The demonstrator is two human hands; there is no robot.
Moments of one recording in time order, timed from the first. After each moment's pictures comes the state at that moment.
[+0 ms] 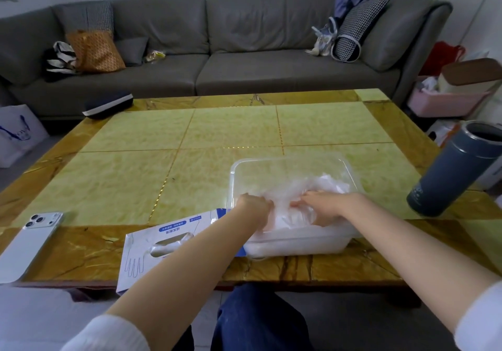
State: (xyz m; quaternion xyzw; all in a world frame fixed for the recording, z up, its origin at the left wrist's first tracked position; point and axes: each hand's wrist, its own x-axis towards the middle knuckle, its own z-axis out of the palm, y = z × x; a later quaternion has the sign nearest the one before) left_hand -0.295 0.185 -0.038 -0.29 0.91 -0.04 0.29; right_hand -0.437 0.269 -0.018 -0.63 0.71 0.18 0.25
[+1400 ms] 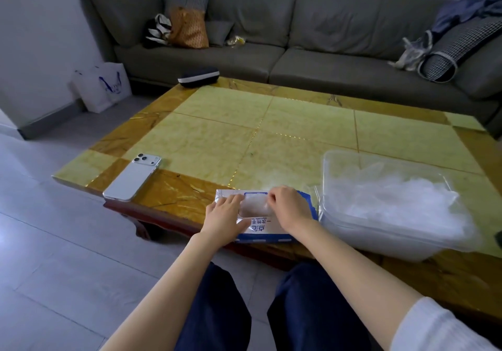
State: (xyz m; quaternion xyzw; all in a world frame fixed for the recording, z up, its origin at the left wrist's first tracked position) left_hand -0.060 0.191 -0.077 -0.55 0.82 0.17 -0.05; right_hand -0.217 0.213 -0.057 -0.66 0.73 -0.16 0.13
